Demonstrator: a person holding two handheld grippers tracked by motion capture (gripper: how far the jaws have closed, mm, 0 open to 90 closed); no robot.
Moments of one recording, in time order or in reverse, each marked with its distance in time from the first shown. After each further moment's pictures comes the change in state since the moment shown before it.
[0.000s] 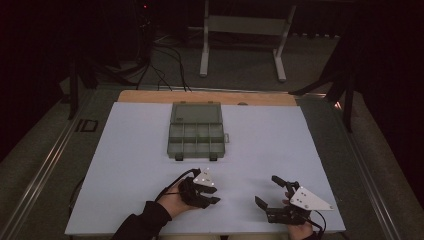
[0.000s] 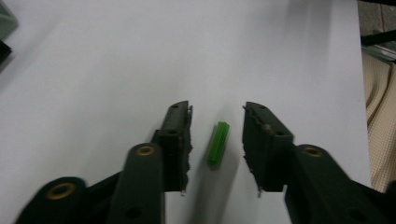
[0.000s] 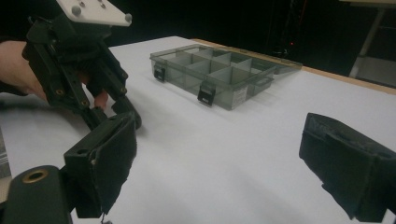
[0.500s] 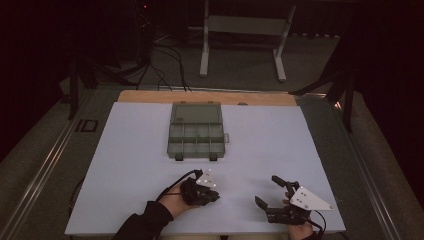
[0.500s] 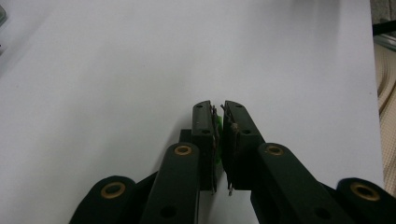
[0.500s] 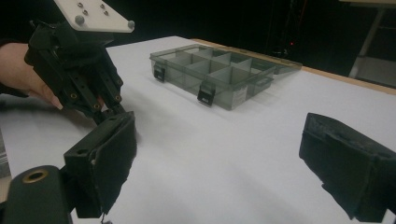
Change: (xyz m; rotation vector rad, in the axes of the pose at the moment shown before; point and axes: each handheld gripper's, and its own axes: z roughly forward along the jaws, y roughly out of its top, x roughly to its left) left arm 0.000 0.001 0.003 0.020 -0.007 0.001; right arm 0.000 0.000 0.000 0.000 -0.001 -0.001
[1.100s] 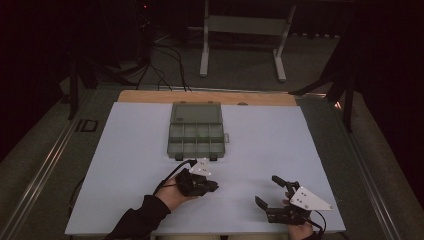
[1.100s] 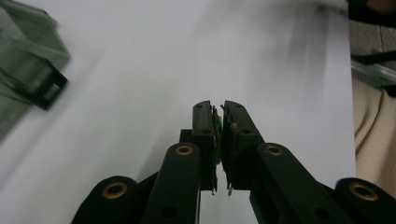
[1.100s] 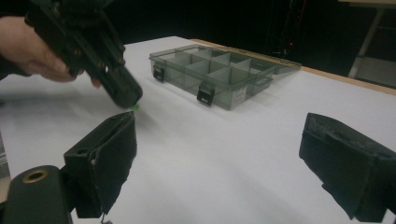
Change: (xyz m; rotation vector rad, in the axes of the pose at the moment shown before) left arm 0.014 0.017 -0.035 -0.097 0.031 -0.041; right arm 0.000 0.000 0.000 0.000 -0.002 0.001
